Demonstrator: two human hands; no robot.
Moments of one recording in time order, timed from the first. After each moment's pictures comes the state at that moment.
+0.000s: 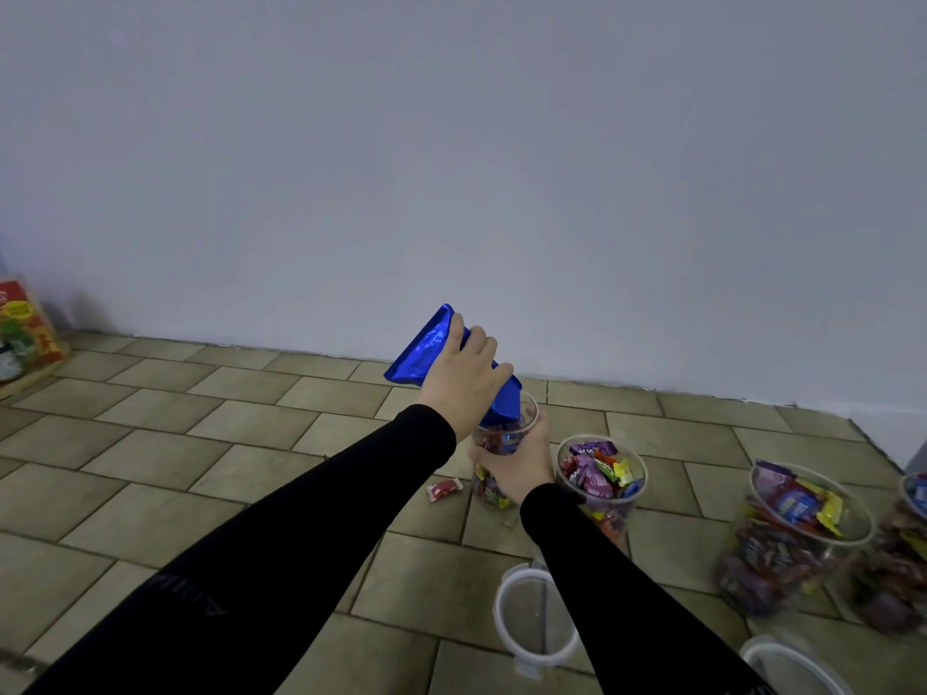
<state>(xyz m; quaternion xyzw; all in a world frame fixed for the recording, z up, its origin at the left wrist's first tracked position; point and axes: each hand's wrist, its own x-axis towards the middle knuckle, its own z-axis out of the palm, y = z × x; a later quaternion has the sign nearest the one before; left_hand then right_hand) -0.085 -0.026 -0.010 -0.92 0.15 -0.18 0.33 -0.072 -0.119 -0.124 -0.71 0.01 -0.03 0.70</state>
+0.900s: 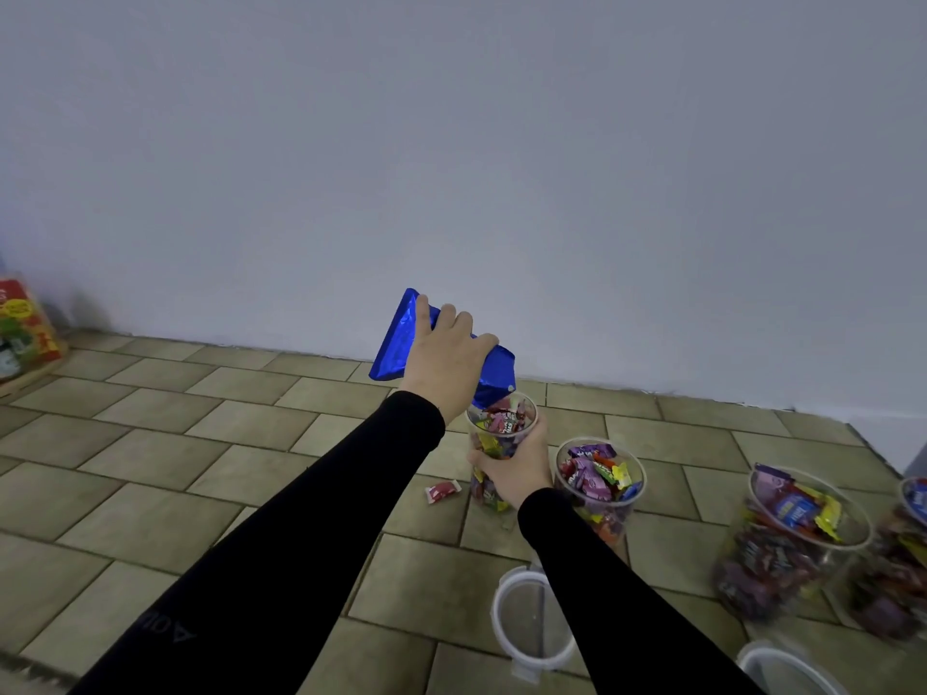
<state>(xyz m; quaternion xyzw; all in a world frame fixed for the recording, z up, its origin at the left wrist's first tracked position) -0.083 -0.015 0.007 -0.96 0.09 -0.21 0.19 -0.063 -0.116 -0.139 -0.75 0.03 -0.04 0.66</state>
